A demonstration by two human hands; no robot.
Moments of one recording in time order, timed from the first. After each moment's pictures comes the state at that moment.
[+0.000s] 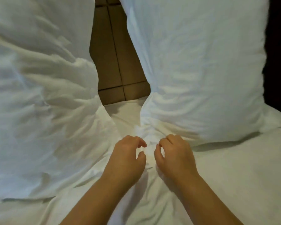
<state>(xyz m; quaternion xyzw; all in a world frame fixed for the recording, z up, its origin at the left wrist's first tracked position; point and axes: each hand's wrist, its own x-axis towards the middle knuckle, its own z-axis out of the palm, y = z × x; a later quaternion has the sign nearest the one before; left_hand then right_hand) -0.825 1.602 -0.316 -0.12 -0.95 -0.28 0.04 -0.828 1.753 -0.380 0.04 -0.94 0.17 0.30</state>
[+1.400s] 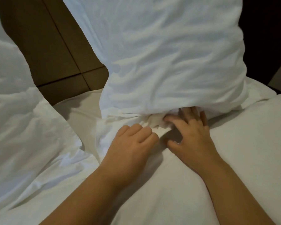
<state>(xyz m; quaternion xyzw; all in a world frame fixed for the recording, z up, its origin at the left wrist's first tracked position) -0.854 1.707 -0.366 -0.45 -0.86 -0.09 0.23 -0.830 1.891 -0.414 -0.01 -0.94 0.22 0.24</state>
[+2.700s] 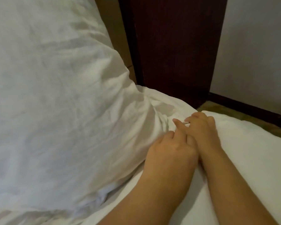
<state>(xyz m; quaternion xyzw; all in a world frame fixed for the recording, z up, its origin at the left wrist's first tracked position) -0.838 1.973 -0.348 -0.53 -0.83 -0.06 0.13 -0.854 2.118 -0.413 -0.41 -0.87 0.22 0.18</state>
